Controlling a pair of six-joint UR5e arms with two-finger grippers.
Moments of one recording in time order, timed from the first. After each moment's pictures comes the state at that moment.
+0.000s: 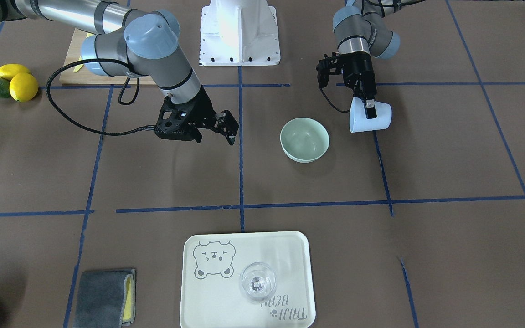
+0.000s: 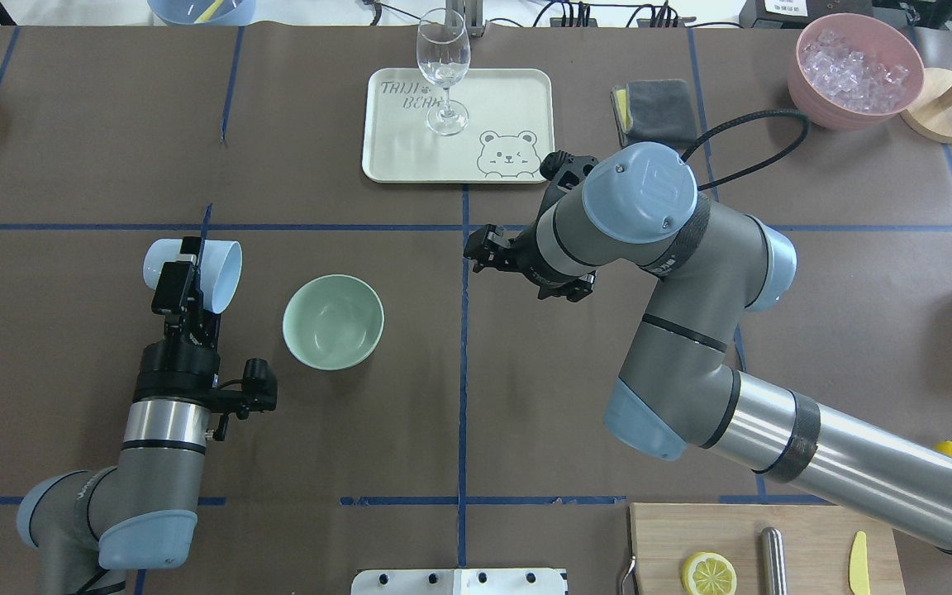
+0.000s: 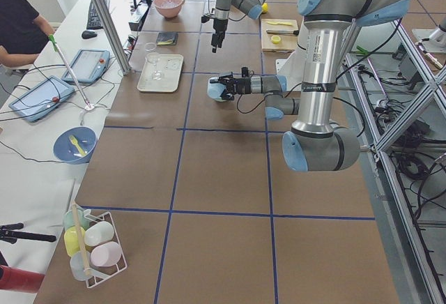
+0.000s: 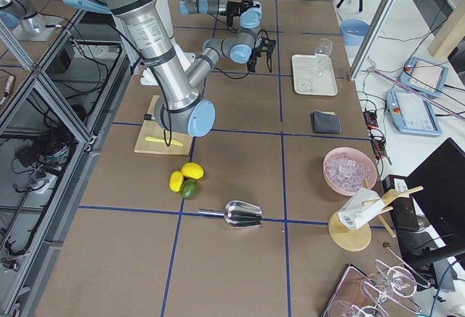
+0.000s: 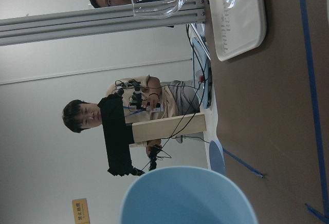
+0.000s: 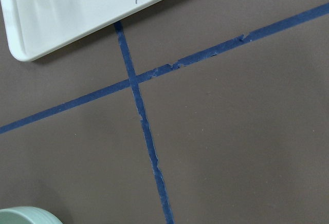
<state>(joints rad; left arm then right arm) -0.16 -1.73 -1.72 -2.49 -0.19 0.58 0.57 -0.96 1.68 -1.25 1.91 1.58</state>
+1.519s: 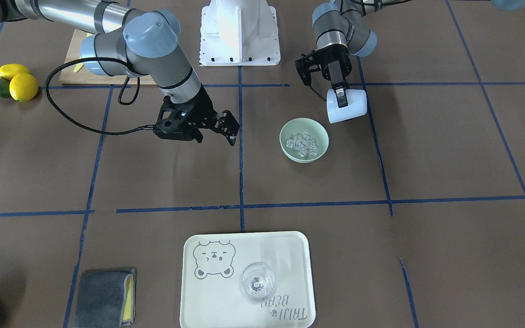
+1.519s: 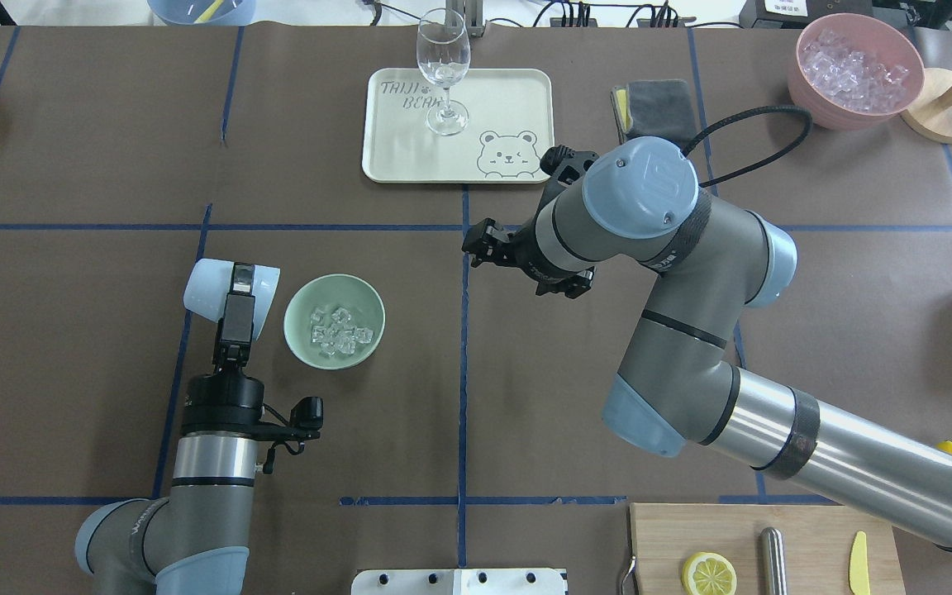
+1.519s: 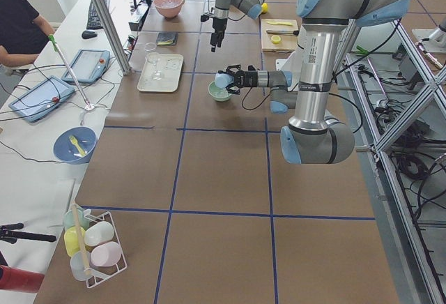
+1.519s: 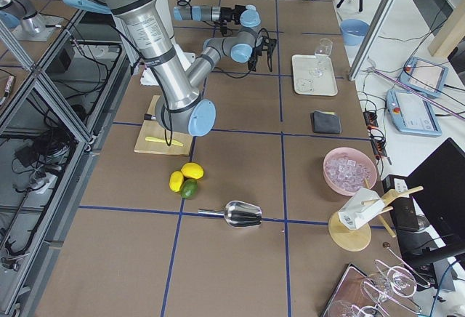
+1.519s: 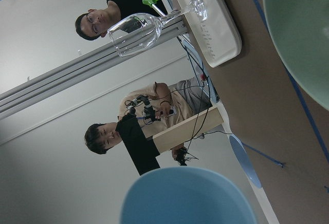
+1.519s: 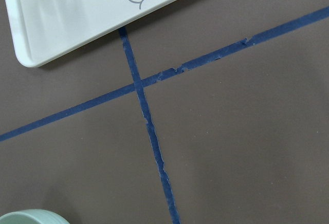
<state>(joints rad) -0.09 -1.82 -1.66 -2.51 -0.07 0.93 0.58 -0.96 1.68 -1.25 1.91 1.59</state>
